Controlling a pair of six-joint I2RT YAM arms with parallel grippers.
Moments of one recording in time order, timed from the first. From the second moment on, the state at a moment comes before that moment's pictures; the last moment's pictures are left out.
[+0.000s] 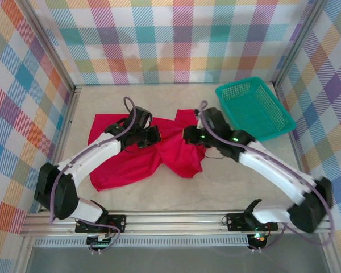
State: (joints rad) left arm -0.55 1.46 1.13 -0.58 0.16 -0.76; right arm 0.74 1.21 1.12 -0.51 -0.07 0.70
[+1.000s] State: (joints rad) left arm -0.11 1.23 0.95 -0.87 0.09 -0.76; right arm 0.35 1.16 1.08 -0.63 -0.03 0.78
